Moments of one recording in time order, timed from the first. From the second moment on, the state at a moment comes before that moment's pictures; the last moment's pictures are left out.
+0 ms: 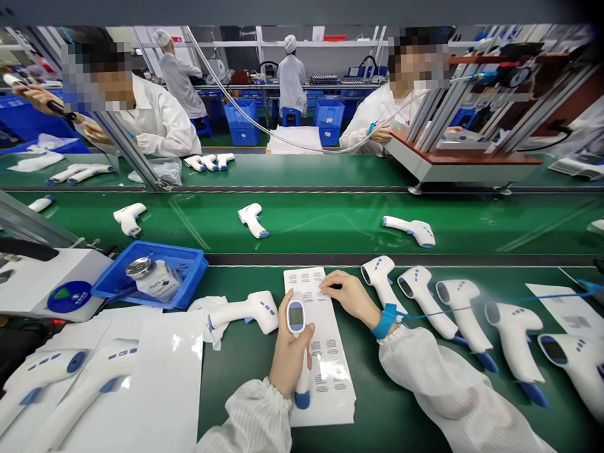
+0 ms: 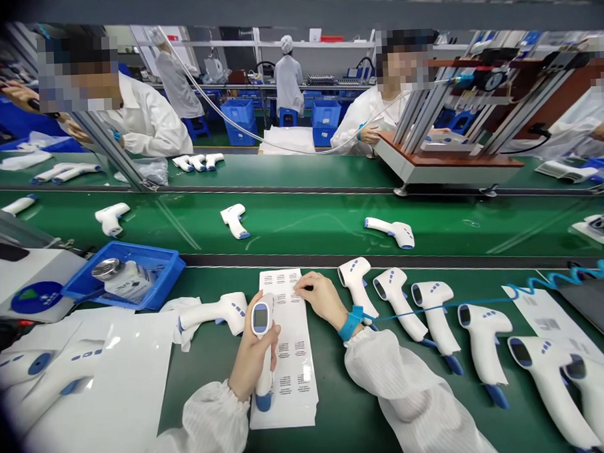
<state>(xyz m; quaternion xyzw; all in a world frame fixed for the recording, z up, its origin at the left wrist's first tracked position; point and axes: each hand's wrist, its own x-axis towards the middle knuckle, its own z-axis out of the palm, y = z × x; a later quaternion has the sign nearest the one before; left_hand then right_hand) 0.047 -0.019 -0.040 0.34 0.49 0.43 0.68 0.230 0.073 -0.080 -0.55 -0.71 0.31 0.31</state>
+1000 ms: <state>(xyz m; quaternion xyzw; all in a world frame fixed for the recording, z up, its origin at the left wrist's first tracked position) 0.049 -0.020 -0.050 0.38 0.45 0.45 0.68 0.180 0.032 -0.002 -0.45 -0.69 0.45 0.35</state>
